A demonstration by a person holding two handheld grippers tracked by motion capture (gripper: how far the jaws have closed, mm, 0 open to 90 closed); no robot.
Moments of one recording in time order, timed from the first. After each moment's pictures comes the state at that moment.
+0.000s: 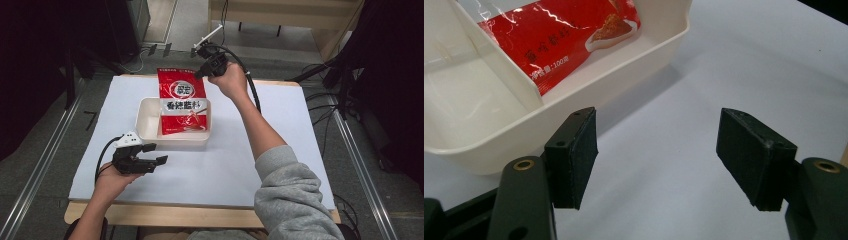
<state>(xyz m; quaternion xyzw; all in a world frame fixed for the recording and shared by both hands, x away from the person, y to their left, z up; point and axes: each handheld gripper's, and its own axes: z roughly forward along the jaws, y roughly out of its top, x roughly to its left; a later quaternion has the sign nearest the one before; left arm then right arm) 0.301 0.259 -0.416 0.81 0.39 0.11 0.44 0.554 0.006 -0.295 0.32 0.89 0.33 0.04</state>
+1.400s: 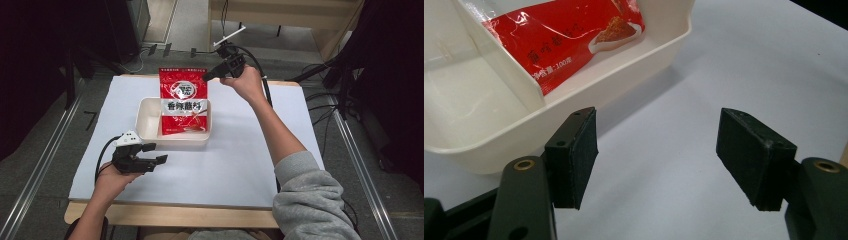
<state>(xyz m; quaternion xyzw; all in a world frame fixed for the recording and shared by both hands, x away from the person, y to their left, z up) 0.303 0.260 -0.415 0.80 0.39 0.11 0.44 0.551 -0.043 -0.296 0.34 0.86 0.38 0.01</state>
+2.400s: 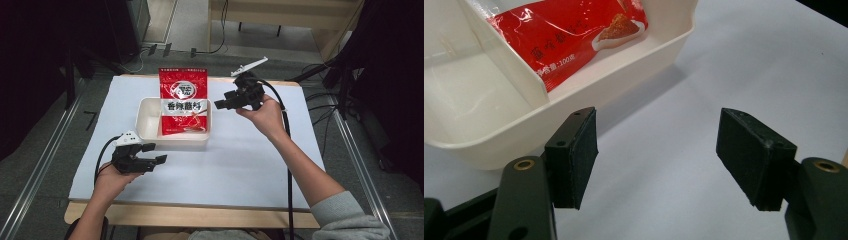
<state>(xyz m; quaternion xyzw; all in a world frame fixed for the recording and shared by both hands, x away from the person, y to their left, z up) 0.303 0.261 -0.416 0.80 0.40 0.10 0.43 0.456 -0.088 -0.315 0.32 0.86 0.41 0.04</state>
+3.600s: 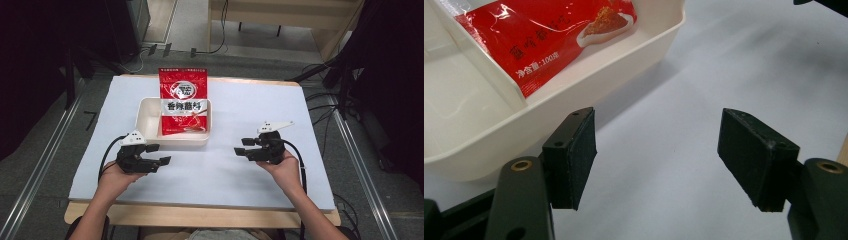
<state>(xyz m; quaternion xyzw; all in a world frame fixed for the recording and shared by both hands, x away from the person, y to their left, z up) 0.307 0.250 -0.418 0.81 0.39 0.09 0.43 0.360 -0.156 -0.425 0.34 0.82 0.45 0.03</state>
